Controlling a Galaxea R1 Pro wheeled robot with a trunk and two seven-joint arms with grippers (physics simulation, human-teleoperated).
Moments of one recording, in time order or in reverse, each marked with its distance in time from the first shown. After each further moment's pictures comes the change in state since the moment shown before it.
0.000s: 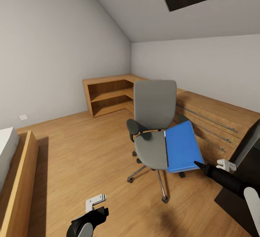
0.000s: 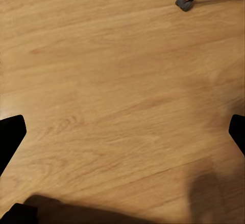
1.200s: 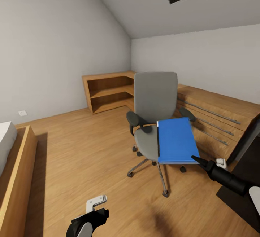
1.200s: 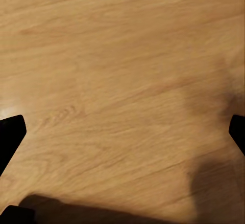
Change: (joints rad) left arm 0.000 0.001 0.003 -0.003 0.004 0.044 -0.005; right arm -0.040 -0.075 0.008 0.198 -0.404 0.057 0.150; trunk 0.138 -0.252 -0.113
